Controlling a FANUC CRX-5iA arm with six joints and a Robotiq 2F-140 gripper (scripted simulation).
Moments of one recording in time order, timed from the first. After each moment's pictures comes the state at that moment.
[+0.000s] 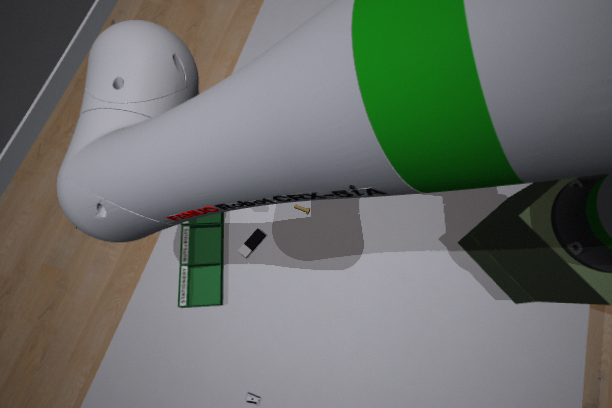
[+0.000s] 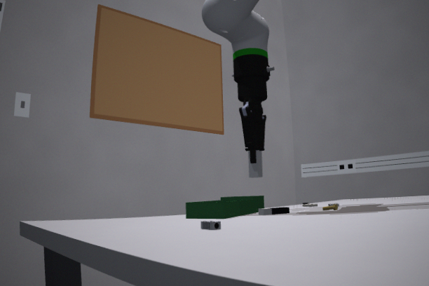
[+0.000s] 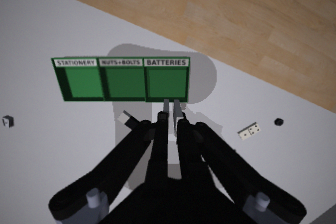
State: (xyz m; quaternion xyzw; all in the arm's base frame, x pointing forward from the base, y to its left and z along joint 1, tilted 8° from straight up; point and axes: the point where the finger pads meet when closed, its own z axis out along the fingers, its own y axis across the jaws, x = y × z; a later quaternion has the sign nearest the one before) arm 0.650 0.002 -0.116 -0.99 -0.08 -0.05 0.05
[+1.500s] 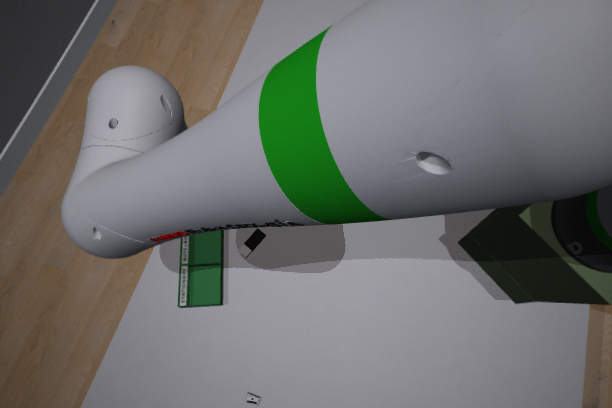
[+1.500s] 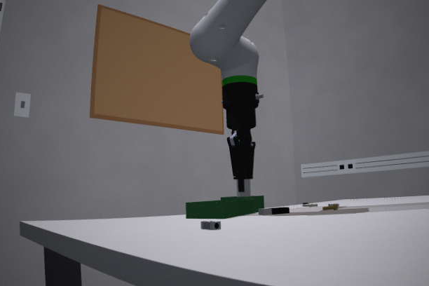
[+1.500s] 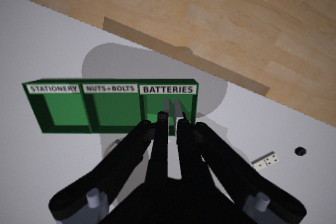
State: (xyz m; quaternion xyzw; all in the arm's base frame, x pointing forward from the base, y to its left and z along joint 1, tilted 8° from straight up) arm 0.687 0.018 -0.181 -0.99 -0.08 -0.05 0.05
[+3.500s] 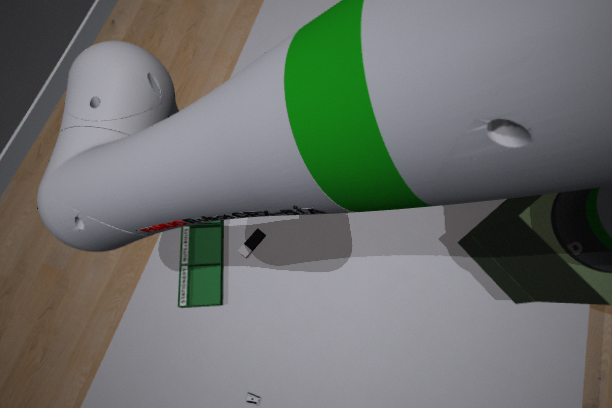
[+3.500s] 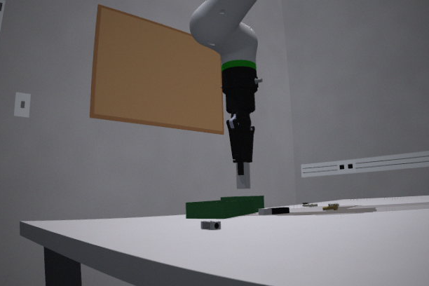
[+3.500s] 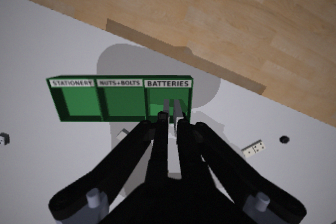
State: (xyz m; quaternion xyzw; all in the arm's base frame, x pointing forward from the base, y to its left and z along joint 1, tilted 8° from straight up) arm 0.684 0.014 -0.139 -0.99 -0.08 -0.05 0.05
